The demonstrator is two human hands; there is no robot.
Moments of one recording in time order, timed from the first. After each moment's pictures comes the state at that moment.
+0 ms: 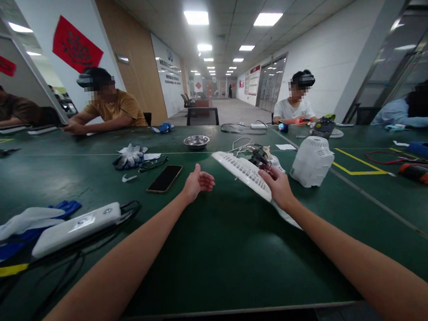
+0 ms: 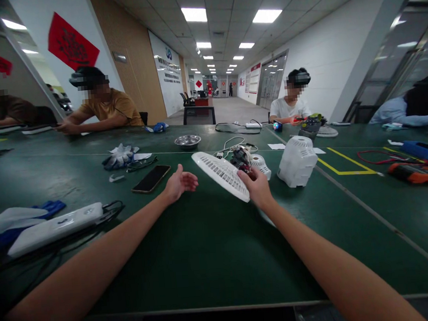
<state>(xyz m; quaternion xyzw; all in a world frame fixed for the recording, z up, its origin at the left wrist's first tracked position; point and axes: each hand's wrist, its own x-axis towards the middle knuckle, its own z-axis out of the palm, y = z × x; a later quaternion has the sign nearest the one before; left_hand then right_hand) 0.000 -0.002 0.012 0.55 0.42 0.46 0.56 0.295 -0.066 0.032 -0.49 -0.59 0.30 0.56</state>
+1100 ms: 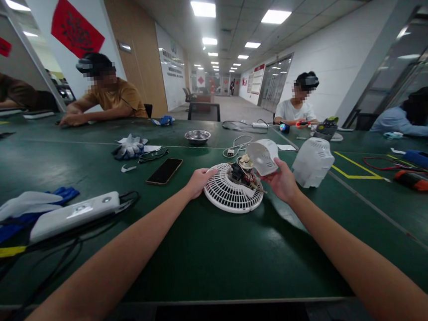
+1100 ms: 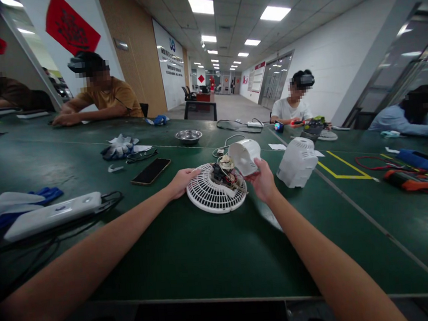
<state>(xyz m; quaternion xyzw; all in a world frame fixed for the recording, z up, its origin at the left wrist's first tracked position) 0.023 0.001 0.003 0.44 0.43 0.50 0.61 0.314 -0.039 0.035 -0.48 -0.51 0.40 0.59</state>
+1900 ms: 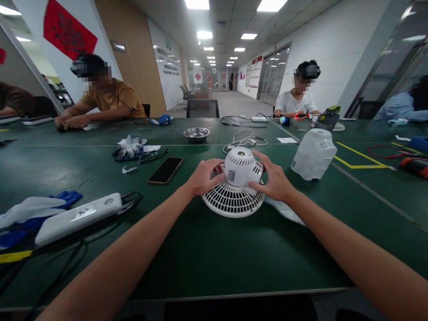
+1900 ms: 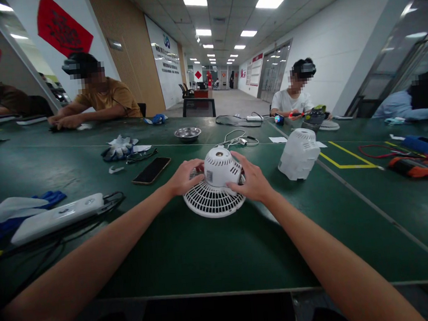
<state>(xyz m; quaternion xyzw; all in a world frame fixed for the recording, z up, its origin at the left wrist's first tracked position) 0.004 -0.018 0.036 0.89 0.30 0.33 0.10 0.293 -0.076 0.048 -0.41 -0.84 0.01 0.37</state>
